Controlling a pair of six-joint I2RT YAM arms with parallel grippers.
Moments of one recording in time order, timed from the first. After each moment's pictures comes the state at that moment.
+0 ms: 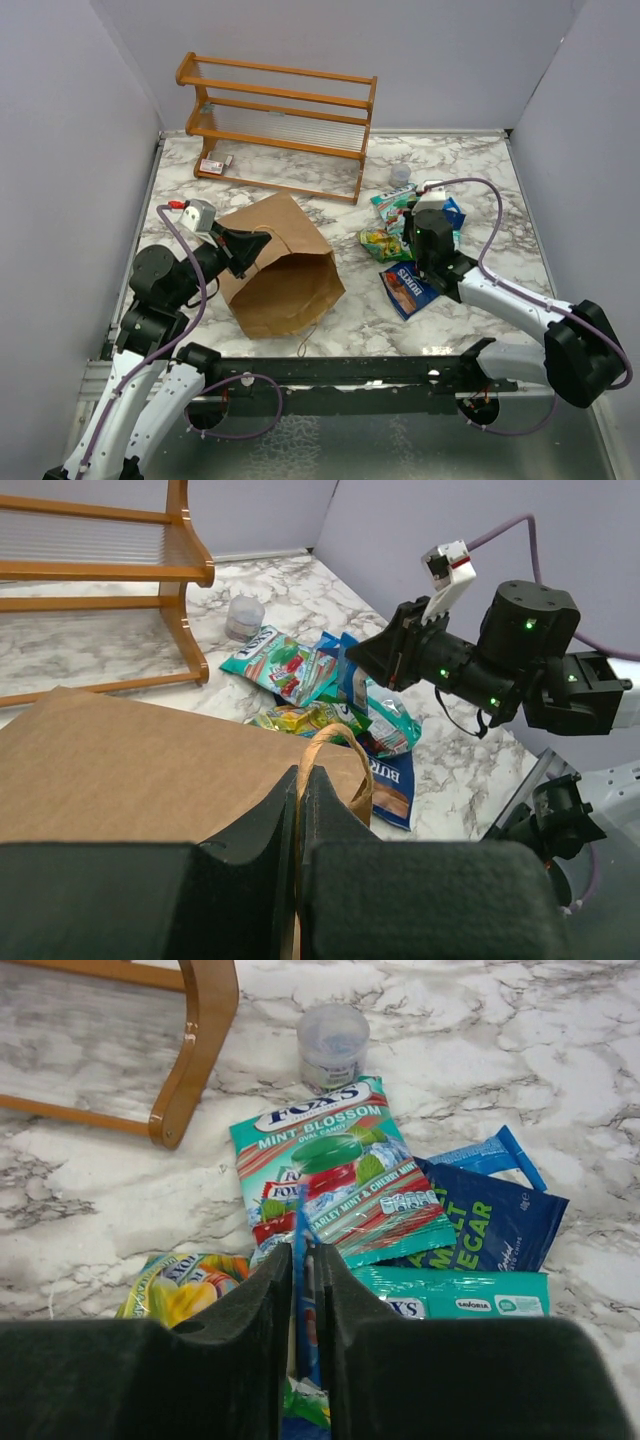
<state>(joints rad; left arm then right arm) -0.35 0.49 0.75 -0.22 0.42 -0.40 0.58 1.20 0.62 0.29 0.57 0.13</state>
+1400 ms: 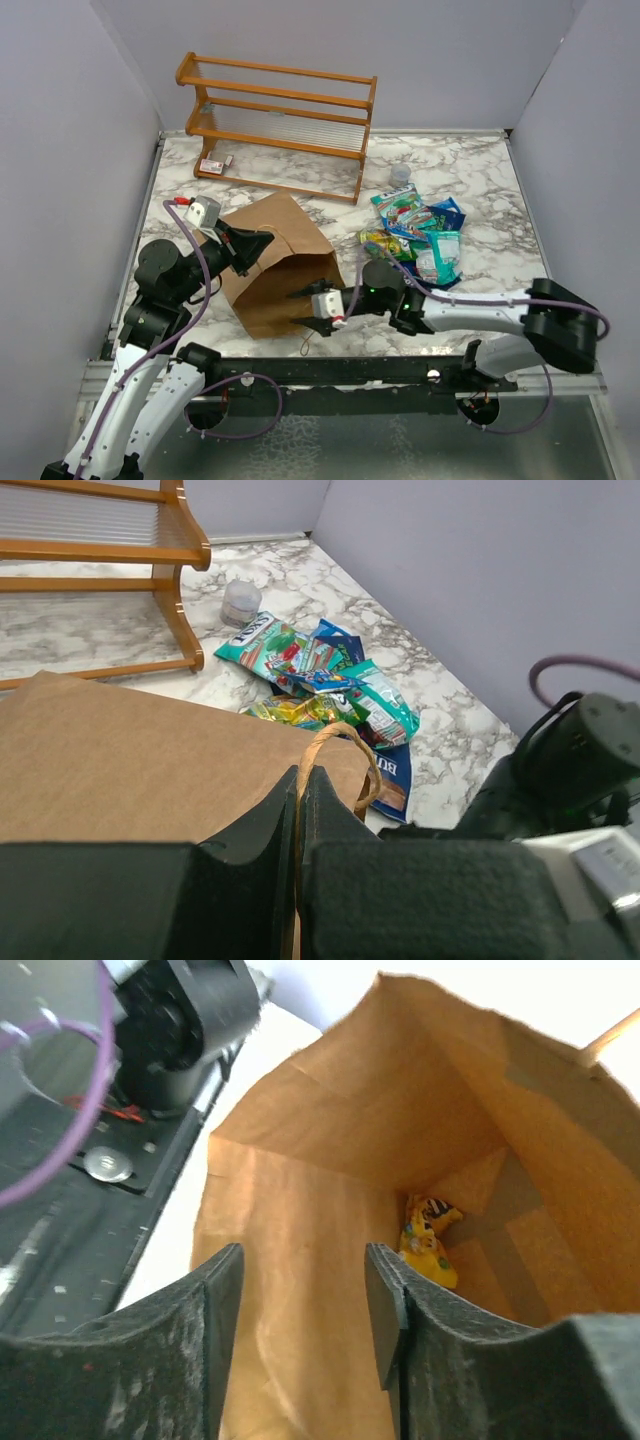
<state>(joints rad) -0.35 0.53 0.75 -0.22 0.44 -0.41 1.12 1.29 0.59 0.62 -0.56 -0.53</state>
